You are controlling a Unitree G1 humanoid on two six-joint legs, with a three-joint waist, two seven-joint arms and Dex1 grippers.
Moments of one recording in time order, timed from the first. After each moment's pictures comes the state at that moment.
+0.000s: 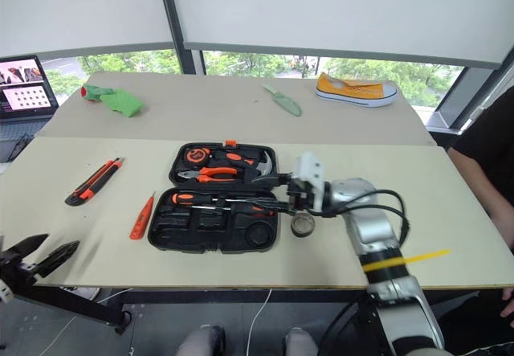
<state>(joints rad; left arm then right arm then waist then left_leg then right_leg) 0.34 0.79 0.73 0.06 -0.57 0.40 -0.83 -0.49 -0.43 0.03 0.06 0.42 0.07 1.26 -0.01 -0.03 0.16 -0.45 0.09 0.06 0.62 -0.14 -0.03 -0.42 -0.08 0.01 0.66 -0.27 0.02</state>
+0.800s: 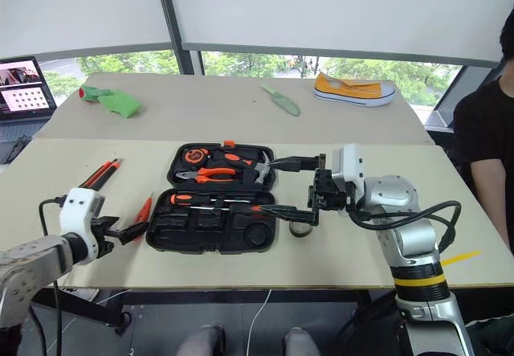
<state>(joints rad) -0.10 0.70 0.33 -0.33 -0.61 1.06 -0.31 -0.52 -0.53 0.00 -0.14 0.53 0.19 1.22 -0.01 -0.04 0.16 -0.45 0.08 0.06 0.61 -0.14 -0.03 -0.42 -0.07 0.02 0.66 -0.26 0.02</state>
